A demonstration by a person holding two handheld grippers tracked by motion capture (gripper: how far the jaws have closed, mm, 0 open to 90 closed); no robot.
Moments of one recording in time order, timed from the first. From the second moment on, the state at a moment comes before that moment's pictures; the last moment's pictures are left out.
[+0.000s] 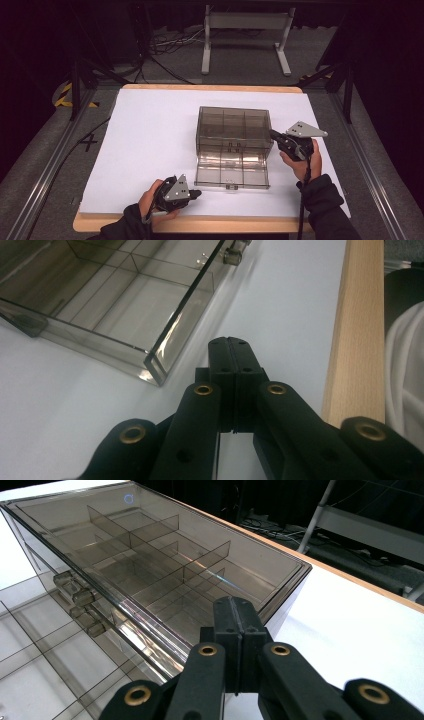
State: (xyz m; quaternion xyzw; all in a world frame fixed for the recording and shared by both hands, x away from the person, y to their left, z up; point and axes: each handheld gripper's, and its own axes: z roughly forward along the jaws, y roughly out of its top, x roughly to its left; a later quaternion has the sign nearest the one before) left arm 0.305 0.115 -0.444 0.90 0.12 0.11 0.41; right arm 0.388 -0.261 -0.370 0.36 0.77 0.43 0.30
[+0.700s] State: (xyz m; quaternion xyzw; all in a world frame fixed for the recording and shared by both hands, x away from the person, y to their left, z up) left arm 0.316 0.072 -0.444 0.91 0.11 0.12 0.38; right arm 0.387 -0.260 -0.370 0.36 0.77 0.43 0.30
